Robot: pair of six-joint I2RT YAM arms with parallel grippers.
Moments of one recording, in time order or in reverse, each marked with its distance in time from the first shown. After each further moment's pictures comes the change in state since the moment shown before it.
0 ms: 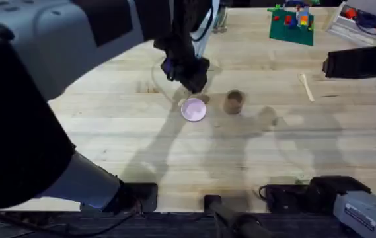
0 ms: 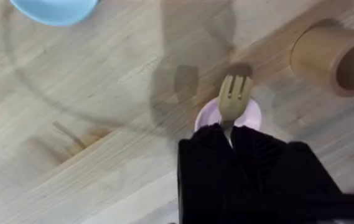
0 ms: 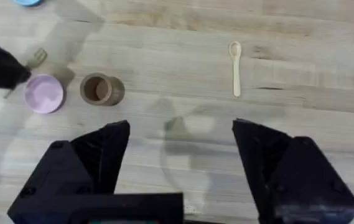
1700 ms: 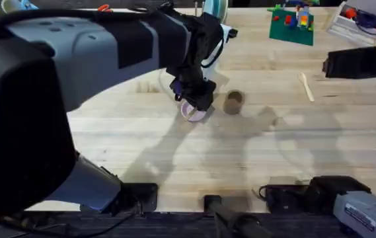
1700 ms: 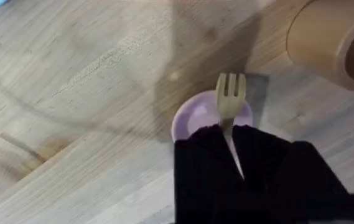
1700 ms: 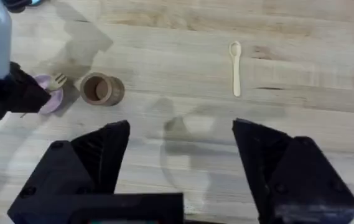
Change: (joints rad) left arm -0.099 0.000 -0.159 0.120 -0.009 -0.047; right arm 0.000 0.000 0.000 0.000 0.000 0.000
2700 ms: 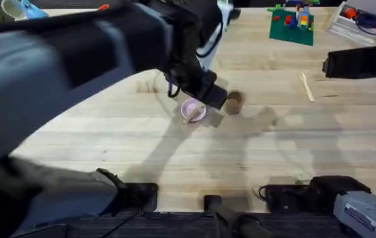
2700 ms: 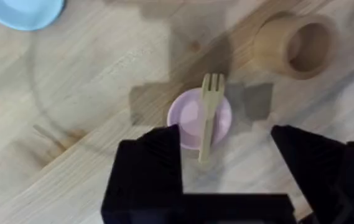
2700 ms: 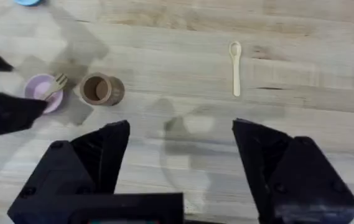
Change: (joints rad) left arm 0.000 -0.159 -0.006 0.003 -0.005 0.000; right arm 0.000 0.000 0.000 0.000 0.000 0.000
